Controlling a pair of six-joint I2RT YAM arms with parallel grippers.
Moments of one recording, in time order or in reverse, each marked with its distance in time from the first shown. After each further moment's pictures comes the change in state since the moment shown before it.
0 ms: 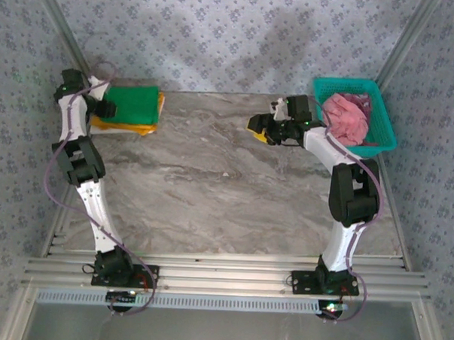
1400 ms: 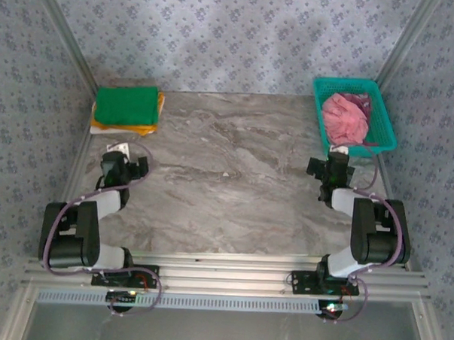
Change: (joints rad) left arm -0.275 -1.159 -2.039 1.393 -0.400 -0.512; right arm -0.268 -0.387 -0.932 0.728 0.952 -0.583
